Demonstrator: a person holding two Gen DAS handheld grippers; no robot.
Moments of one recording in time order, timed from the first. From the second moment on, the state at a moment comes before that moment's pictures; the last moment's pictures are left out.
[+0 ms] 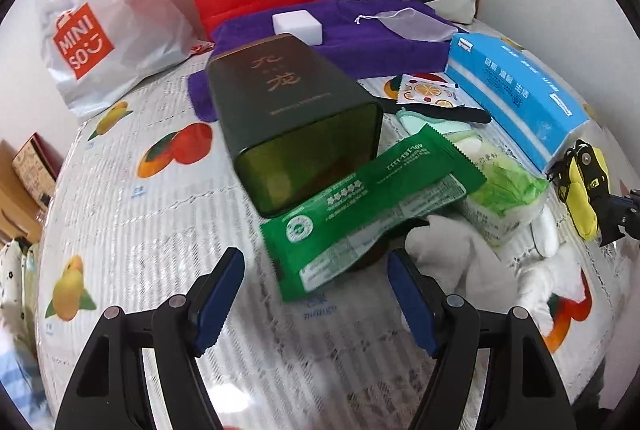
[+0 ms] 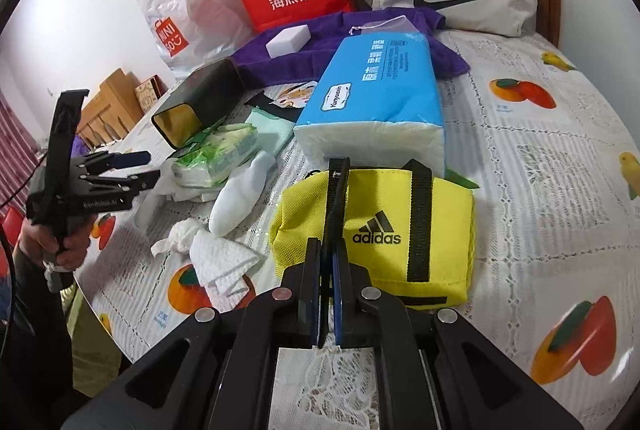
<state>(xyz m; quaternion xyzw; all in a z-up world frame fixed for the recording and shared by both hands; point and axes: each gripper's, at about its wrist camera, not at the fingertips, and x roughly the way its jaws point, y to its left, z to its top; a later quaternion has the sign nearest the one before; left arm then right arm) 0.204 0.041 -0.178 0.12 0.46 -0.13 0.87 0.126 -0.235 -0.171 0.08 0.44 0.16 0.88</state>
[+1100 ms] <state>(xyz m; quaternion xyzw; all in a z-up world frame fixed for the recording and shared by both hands) 0.182 0.052 -0.144 -0.01 0.44 -0.16 0.88 0.107 -0.241 -0.134 0.08 0.41 0.15 0.90</state>
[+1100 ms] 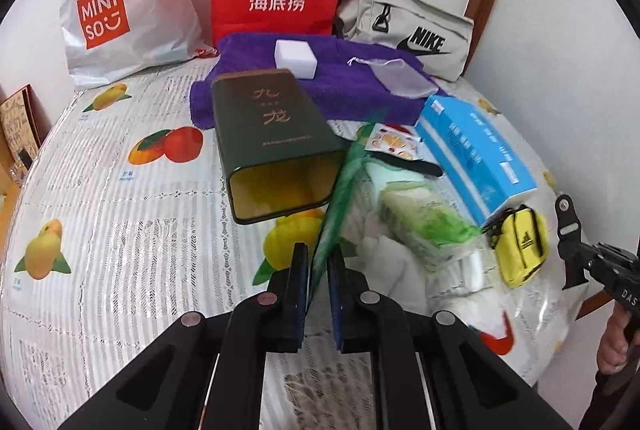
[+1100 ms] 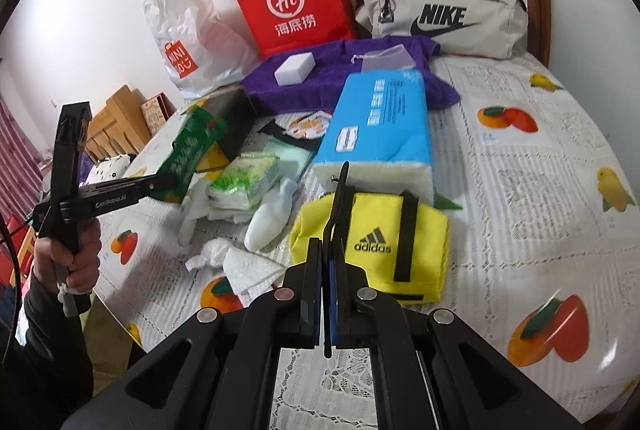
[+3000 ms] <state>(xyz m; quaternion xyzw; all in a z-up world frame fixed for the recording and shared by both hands) 0.382 0.062 -0.092 -0.08 0.43 -0.12 0.89 0.381 -0.230 -0.085 0.01 0.42 0.14 0.90</state>
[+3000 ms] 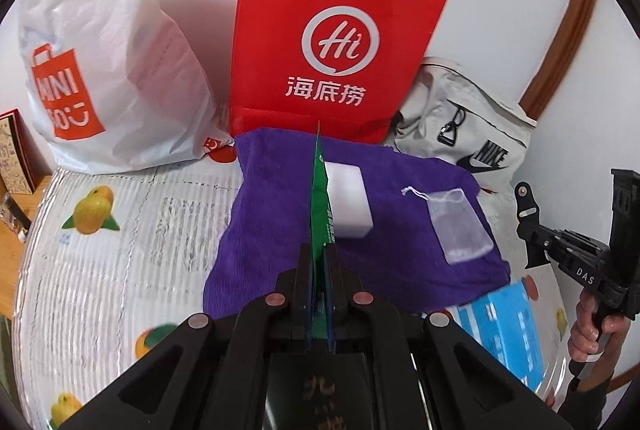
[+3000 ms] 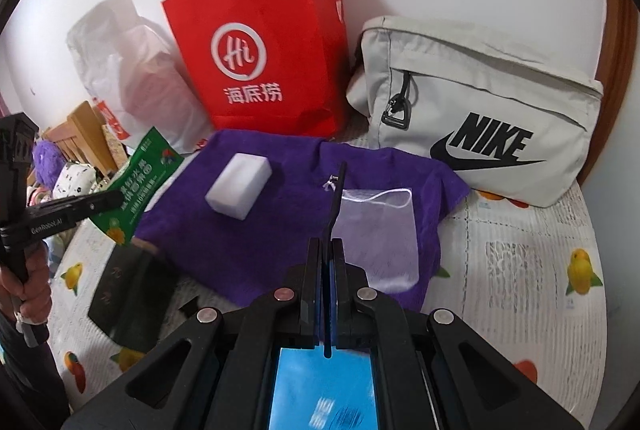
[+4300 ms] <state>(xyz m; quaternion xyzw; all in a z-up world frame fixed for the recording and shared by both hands) 0.436 0.051 -0.133 -0.05 0.51 -0.09 0.85 0.422 -0.226 -0.135 -0.01 0.51 0.13 0.85</state>
